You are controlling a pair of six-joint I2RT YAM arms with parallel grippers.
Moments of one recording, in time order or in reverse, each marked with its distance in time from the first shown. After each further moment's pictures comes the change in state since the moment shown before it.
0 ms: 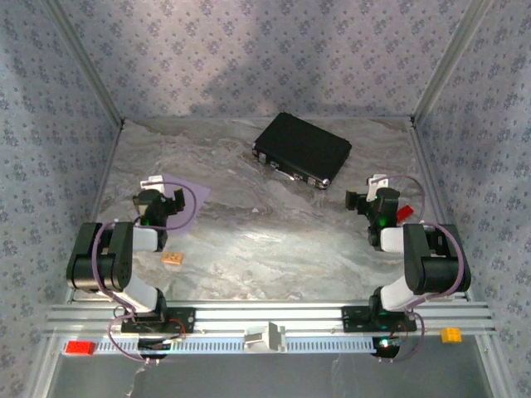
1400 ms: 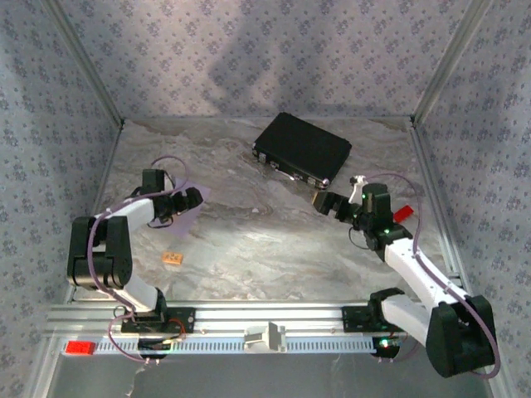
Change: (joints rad) left arm -0.002 0.023 0.383 -0.952 0.462 -0.400; right arm 0.262 -0.514 0.135 -0.762 -0.363 0.623
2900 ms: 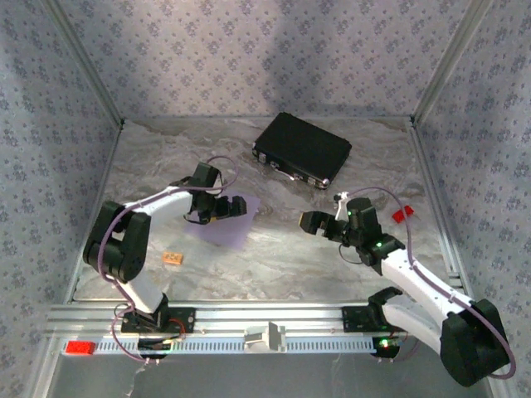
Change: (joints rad) left arm -0.402 0.103 0.195 -0.227 0.027 -0.055; right arm 0.192 -0.058 -0.087 -0.013 -0.013 0.094
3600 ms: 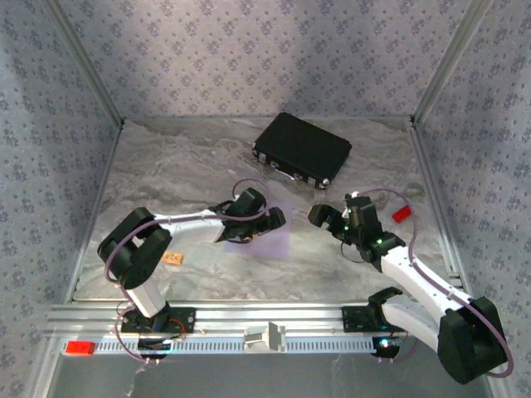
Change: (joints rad) left arm -0.444 0.026 -0.067 0.337 -0.235 -0.636; right arm -0.045 0.027 0.024 -0.080 0.165 0.151
